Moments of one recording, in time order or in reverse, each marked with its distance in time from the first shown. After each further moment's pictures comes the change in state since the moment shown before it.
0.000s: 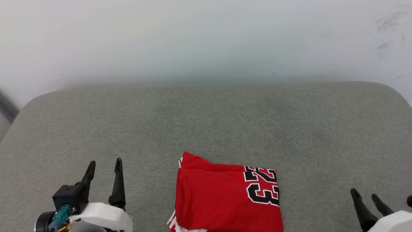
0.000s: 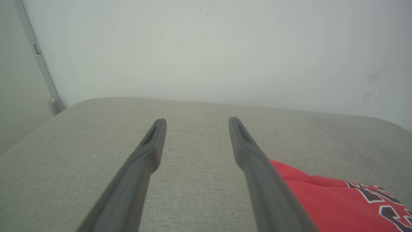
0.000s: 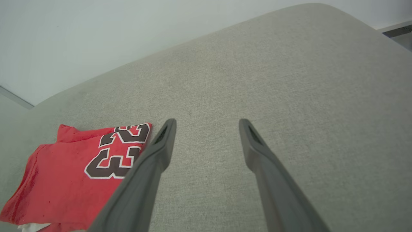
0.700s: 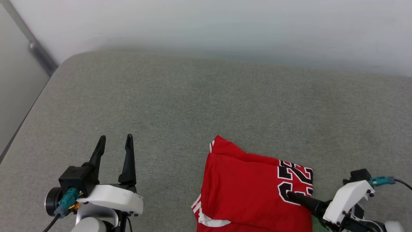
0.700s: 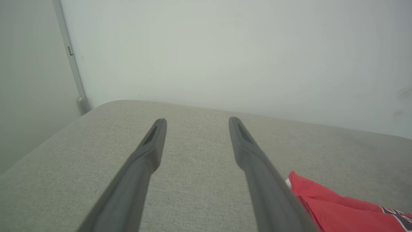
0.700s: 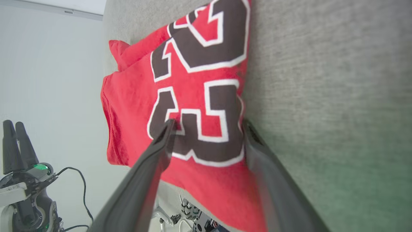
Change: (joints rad) left arm -0.083 -0.062 0.031 -0.019 0.069 -0.064 -0.002; right arm -0.269 0.030 0.036 0.405 0.484 0.000 0.537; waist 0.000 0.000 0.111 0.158
